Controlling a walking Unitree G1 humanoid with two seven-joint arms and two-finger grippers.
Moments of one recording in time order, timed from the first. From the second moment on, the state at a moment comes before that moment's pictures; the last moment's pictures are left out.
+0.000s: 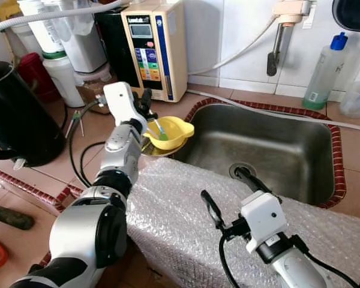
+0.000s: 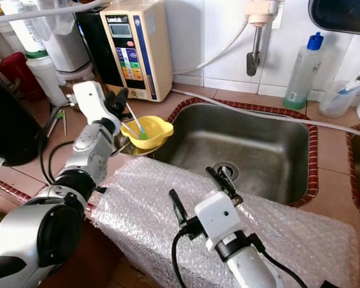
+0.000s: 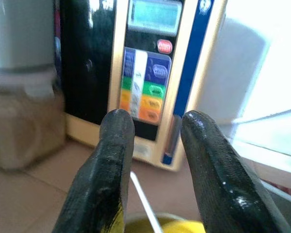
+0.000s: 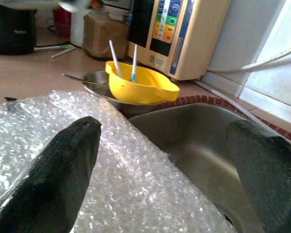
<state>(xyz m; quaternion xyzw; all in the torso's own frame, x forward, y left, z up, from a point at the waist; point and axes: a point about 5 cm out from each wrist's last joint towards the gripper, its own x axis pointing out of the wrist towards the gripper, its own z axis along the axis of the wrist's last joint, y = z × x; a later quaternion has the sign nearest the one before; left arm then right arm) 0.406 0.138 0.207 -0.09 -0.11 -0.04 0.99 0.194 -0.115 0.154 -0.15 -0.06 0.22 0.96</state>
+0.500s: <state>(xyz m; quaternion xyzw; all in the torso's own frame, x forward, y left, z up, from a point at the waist) 0.355 0.167 0.138 0.08 -0.07 -0.14 0.98 0.206 -0.132 0.161 -0.16 -0.08 0.17 0.97</state>
